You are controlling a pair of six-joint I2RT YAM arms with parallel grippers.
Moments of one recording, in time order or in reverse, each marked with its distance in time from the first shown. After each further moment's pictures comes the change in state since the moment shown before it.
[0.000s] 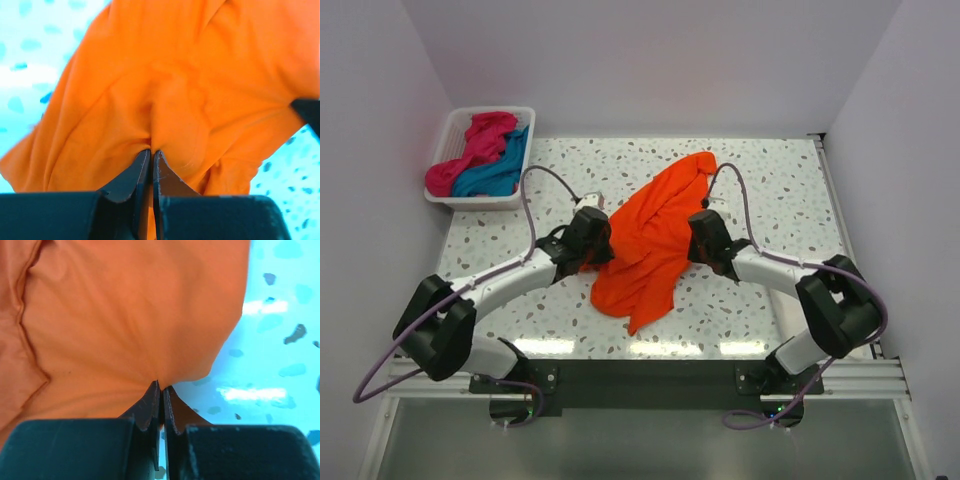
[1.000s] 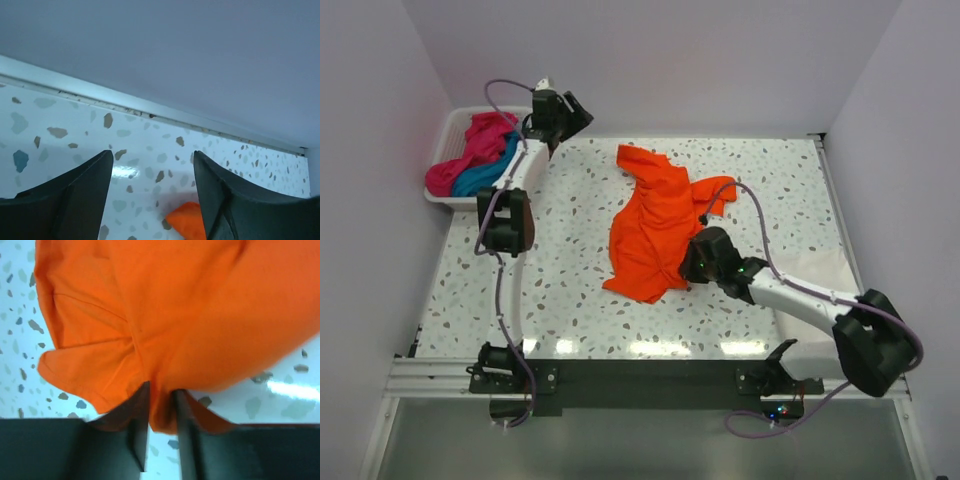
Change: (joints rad) left arm 0.536 1.100 1.507 0.022 0.311 0.009; right arm 0.072 -0.303 -0.172 -0.061 -0.184 0.100
